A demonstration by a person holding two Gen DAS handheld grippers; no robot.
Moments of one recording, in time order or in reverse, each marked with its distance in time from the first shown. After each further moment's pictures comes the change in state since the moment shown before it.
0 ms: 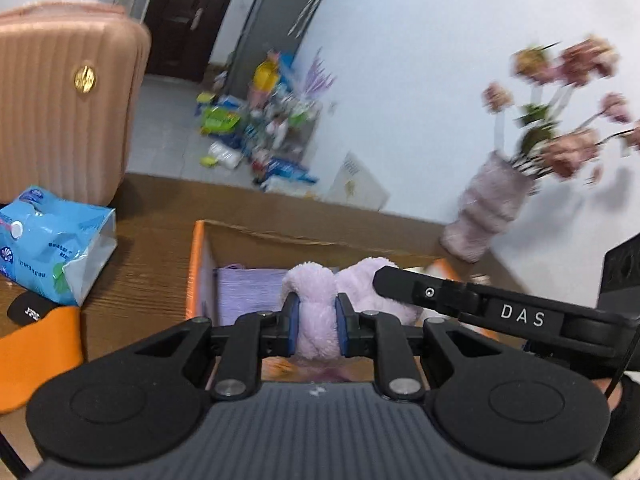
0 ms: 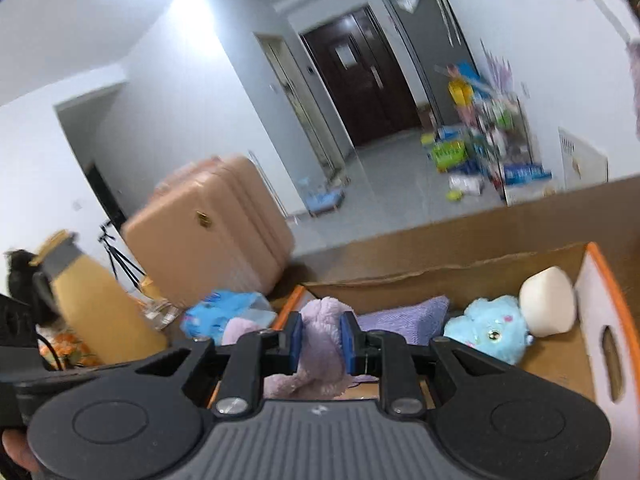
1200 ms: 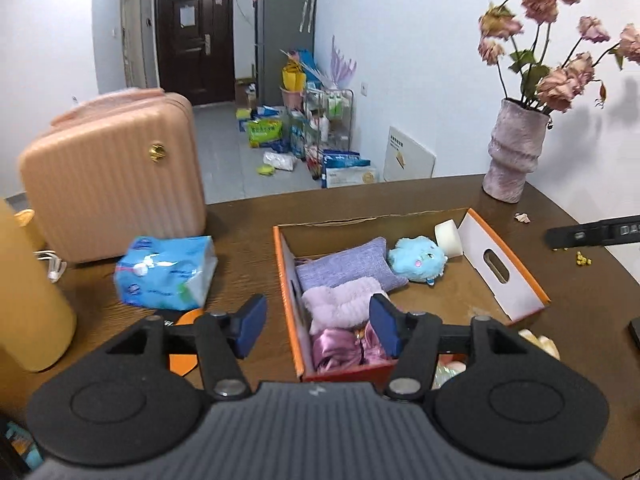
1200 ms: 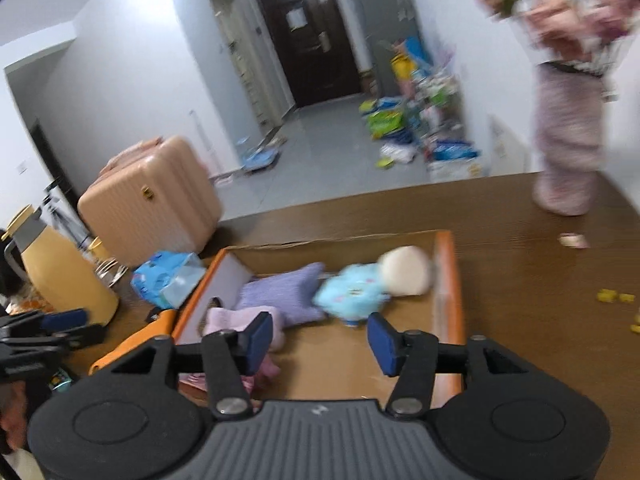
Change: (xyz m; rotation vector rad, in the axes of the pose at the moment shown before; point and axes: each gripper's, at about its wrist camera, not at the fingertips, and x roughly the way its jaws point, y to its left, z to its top) left arm -0.132 -0.049 -0.009 0.245 0.031 0.235; right arm -0.145 -0.024 0.016 -0.025 0.101 -0.229
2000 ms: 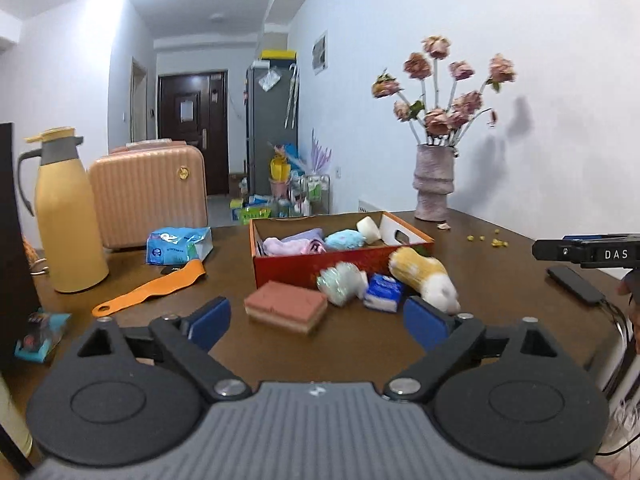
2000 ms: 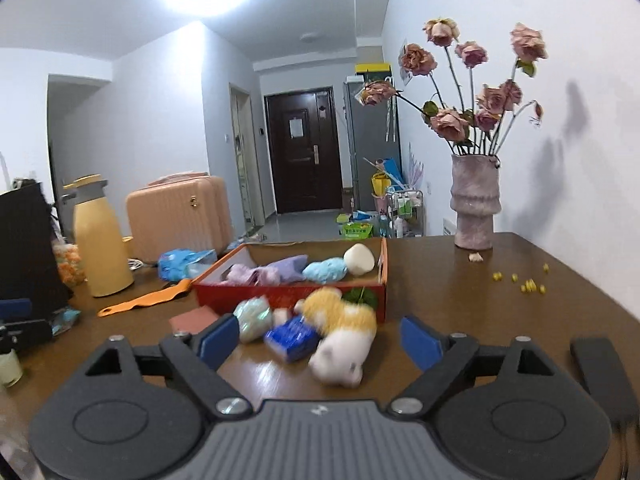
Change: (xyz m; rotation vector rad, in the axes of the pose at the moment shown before) left arm -0.208 -0.073 -0.257 0.047 -0.350 -0.019; right arm -0.193 0.032 -0.275 -0.156 -0.396 -0.102
